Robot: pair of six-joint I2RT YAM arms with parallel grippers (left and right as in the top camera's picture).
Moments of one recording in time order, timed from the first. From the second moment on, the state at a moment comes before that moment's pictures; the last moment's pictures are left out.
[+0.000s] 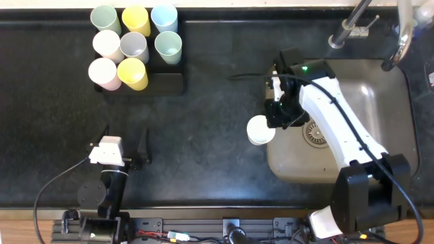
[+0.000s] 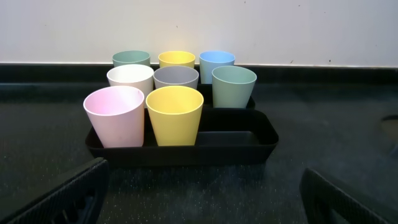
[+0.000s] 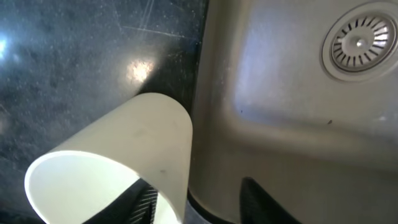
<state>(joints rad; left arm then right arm) -0.04 0.02 0.01 -0.07 0.07 -0.04 0.26 1.71 1.32 -1.23 -0.12 0.14</state>
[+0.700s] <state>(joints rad) -0.04 0.02 0.01 -0.07 0.07 -0.04 0.33 1.71 1.32 -1.18 -0.12 0.14</state>
